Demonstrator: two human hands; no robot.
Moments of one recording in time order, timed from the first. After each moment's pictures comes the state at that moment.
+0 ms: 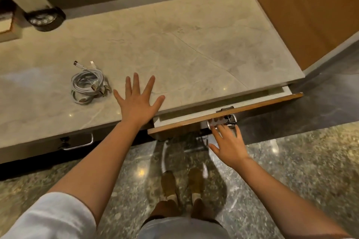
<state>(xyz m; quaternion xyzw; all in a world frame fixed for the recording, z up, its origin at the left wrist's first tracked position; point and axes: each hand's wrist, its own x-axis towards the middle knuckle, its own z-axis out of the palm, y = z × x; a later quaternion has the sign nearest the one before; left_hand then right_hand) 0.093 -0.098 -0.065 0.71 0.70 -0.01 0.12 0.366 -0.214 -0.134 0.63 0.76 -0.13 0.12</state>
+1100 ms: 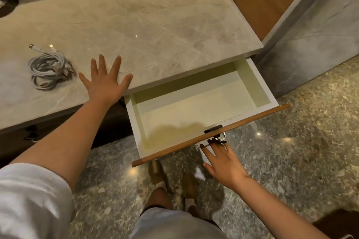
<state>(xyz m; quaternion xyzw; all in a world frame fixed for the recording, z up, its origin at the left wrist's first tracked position) 0.093 -0.099 -0.072 0.71 0.70 -0.01 0.08 0.392 -0.352 -0.123 0.62 0.76 -0.13 0.13</state>
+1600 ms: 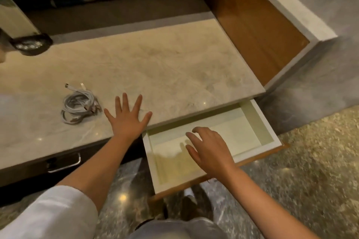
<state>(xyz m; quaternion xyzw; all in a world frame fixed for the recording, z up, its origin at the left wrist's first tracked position) 0.093 -0.097 -0.063 0.71 0.69 -0.01 0.13 0.326 -0.222 -0.009 0.59 0.80 -0.02 -0.10</state>
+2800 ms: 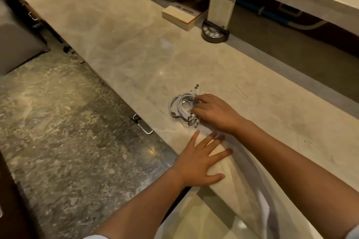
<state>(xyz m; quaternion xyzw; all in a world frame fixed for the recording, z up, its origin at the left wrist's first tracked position) 0.093 -0.105 -0.072 0.67 0.73 0.08 0.07 0.088 0.072 -0.033 -0.15 0.98 -0.03 -0.13</state>
